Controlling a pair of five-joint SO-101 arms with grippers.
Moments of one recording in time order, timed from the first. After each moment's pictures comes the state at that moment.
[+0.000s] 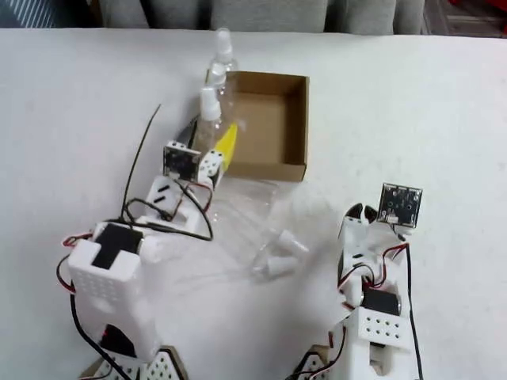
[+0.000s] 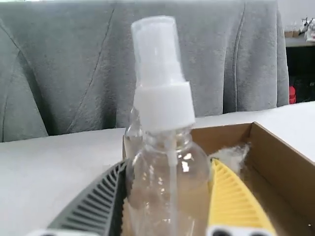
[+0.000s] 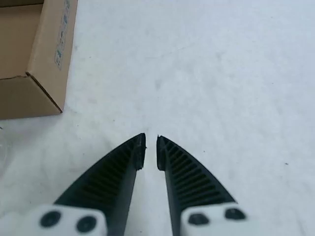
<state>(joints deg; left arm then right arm) 8.7 22.2 56.7 -67.7 0.6 8.4 -69.1 96.1 14.9 1.7</state>
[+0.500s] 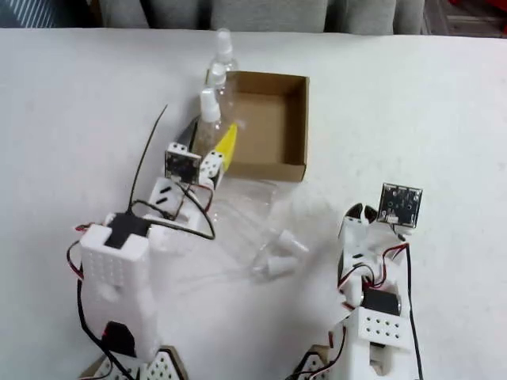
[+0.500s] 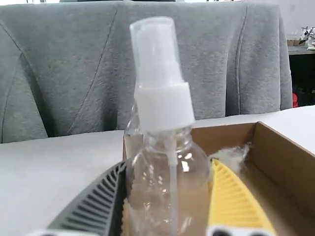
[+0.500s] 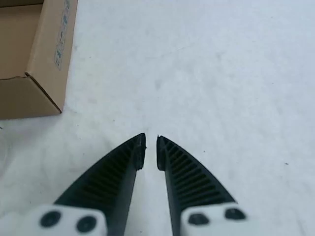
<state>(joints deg) 8.4 30.4 52.5 -73.7 0.6 8.4 -69.1 96.1 14.9 1.7</state>
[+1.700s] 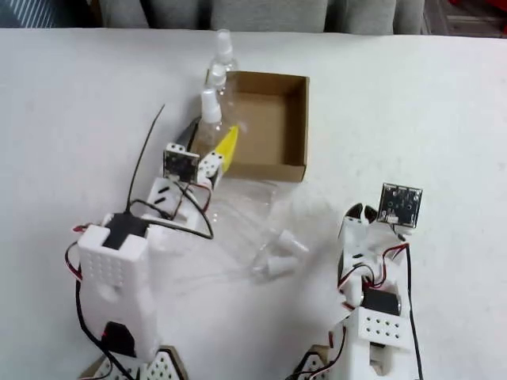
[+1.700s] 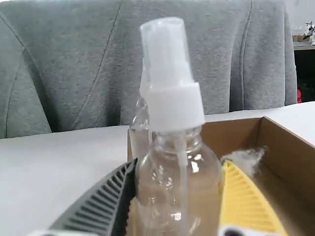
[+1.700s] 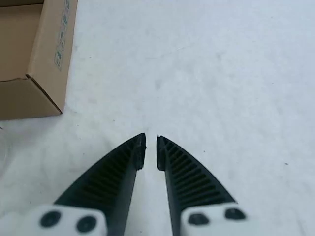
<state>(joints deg) 7.9 30.1 52.8 -72.0 0.7 8.4 -69.1 96.1 14.9 1.7</state>
